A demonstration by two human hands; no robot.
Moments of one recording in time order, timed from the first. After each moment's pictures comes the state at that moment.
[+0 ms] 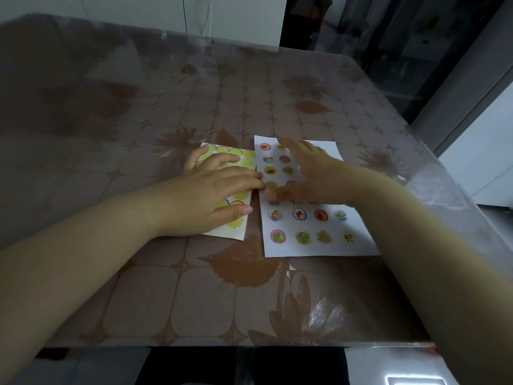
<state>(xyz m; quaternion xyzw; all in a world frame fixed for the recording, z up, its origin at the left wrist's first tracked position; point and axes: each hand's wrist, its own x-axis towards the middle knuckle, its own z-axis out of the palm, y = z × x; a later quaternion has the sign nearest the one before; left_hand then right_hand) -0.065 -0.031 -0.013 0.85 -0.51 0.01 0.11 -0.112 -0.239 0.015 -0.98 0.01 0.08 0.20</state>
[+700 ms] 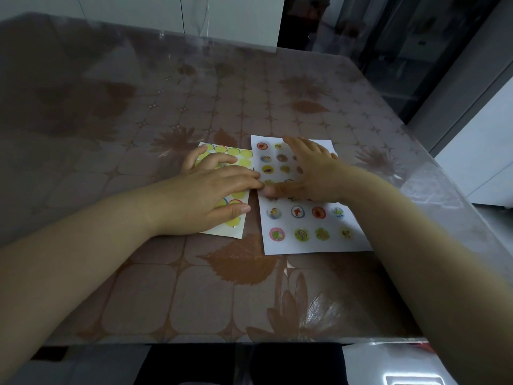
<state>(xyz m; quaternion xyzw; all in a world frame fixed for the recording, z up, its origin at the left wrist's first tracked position) -0.064 -0.031 -0.013 0.85 -0.51 0.01 0.11 -0.109 -0.241 0.013 -0.98 0.06 0.08 0.16</state>
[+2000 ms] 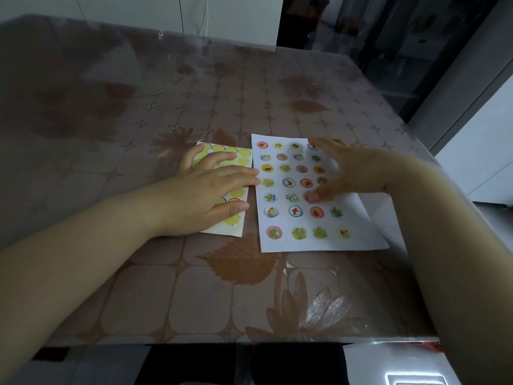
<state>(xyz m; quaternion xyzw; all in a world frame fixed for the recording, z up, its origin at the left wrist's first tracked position) -0.064 -0.031 -0.017 0.86 -0.50 0.03 0.11 -0.123 -0.287 0.031 -0.97 0.08 0.15 0.17</state>
